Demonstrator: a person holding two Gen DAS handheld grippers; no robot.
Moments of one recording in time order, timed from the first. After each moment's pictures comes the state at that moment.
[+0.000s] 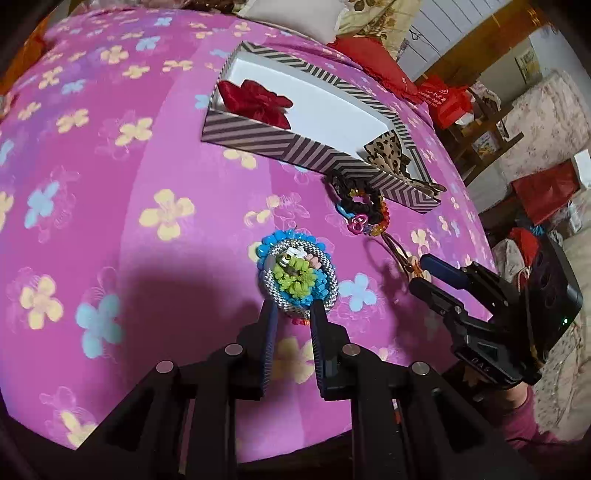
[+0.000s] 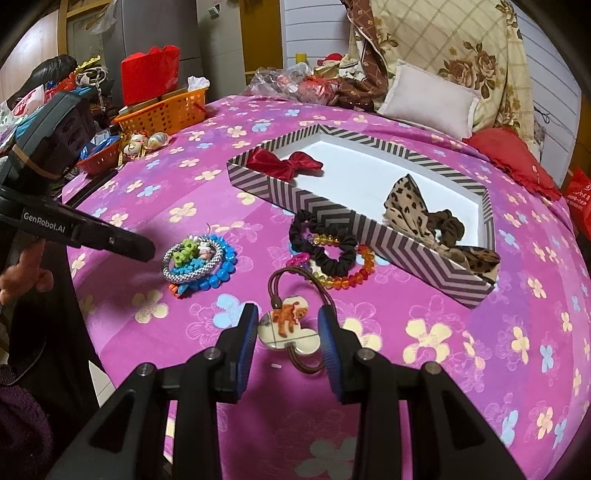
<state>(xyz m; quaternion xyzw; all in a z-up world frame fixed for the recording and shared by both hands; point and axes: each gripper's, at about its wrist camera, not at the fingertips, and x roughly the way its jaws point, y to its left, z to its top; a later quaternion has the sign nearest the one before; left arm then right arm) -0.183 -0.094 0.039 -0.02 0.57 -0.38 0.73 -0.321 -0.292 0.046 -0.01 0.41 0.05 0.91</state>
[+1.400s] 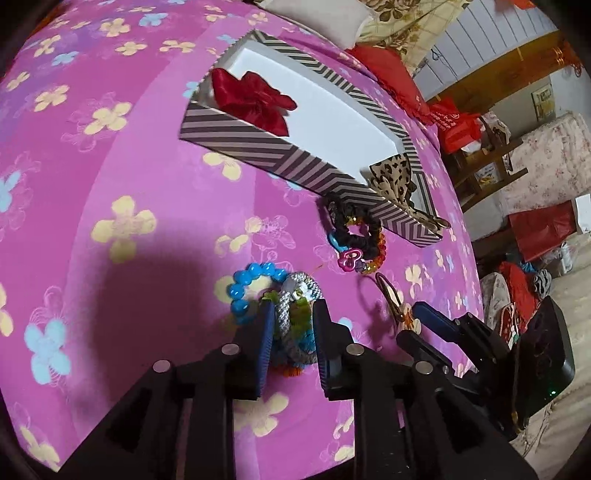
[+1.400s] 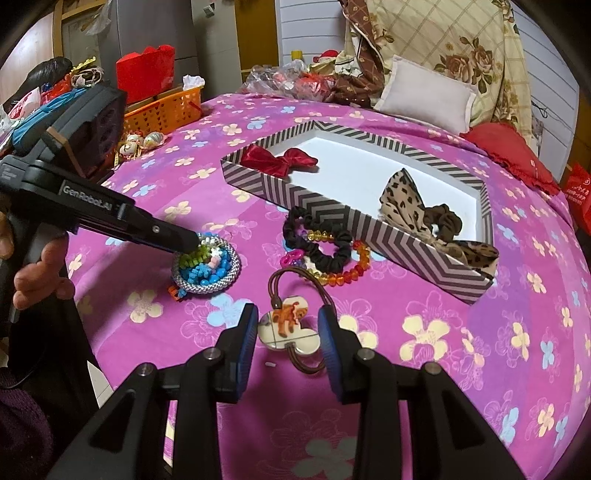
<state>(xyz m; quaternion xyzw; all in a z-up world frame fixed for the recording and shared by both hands) -0.163 -0.128 0.024 -0.09 0.59 -0.37 0.71 -0.321 -0.296 0.044 0.00 0.42 0.05 0.91</state>
